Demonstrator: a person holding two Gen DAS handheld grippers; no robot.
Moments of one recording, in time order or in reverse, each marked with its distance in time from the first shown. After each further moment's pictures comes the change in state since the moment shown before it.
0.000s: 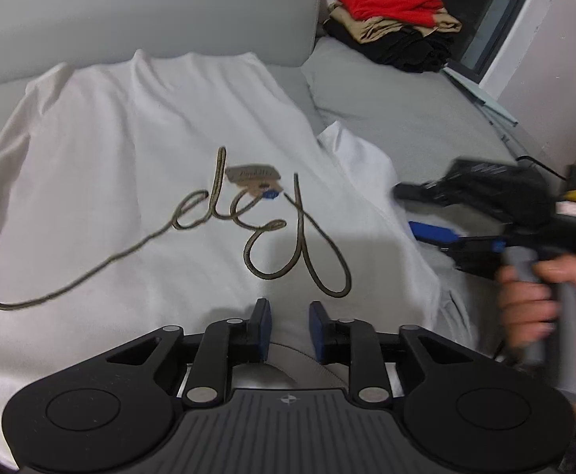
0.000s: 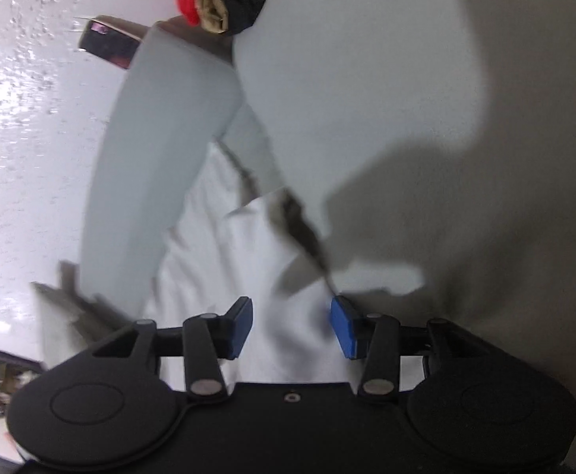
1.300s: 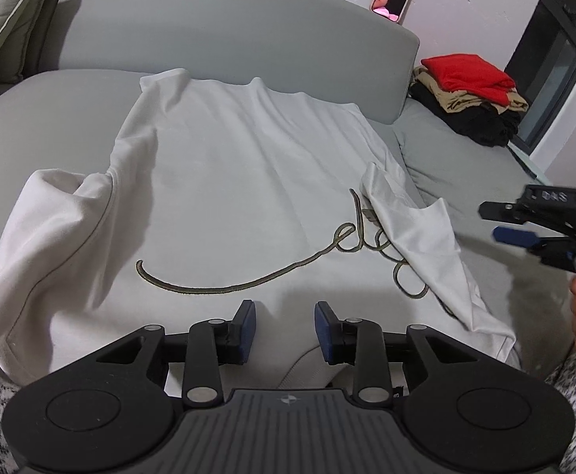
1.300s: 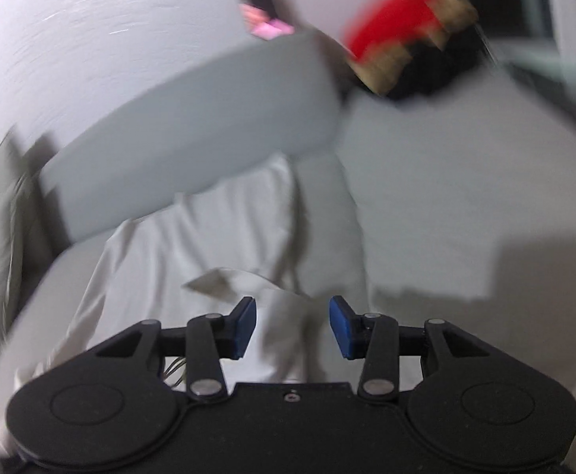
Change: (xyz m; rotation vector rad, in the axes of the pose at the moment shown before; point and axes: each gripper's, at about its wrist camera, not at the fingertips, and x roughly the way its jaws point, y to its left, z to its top) left arm -0.040 0.086 -0.020 -0.173 -0.120 0.112; right arm 0.024 0.130 -0.010 -0.515 -0.084 -0.186
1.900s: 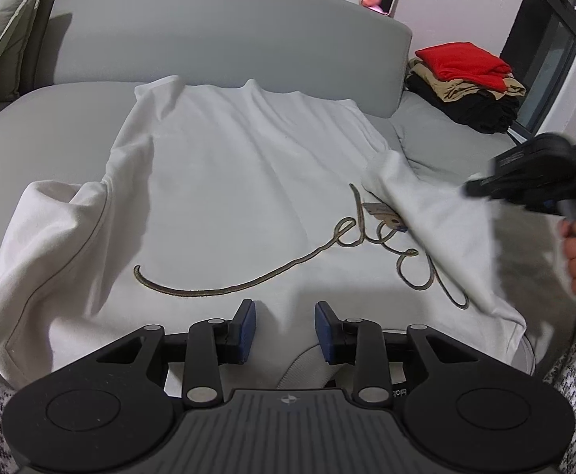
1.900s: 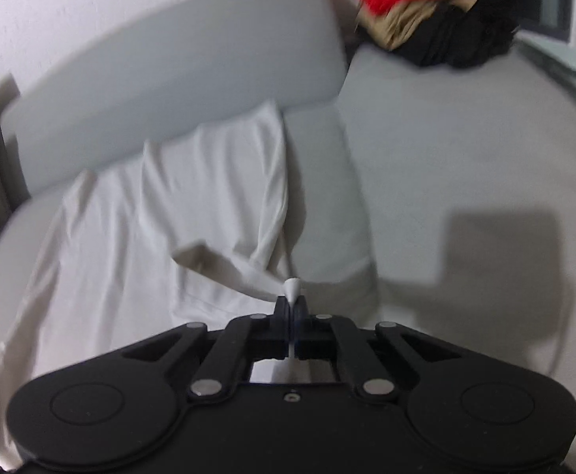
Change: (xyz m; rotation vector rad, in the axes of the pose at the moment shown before) left arm 0.003 -0.005 -0.005 0.055 -0.014 0.017; right arm 0.030 0.033 0.008 -0.117 0.063 -0.146
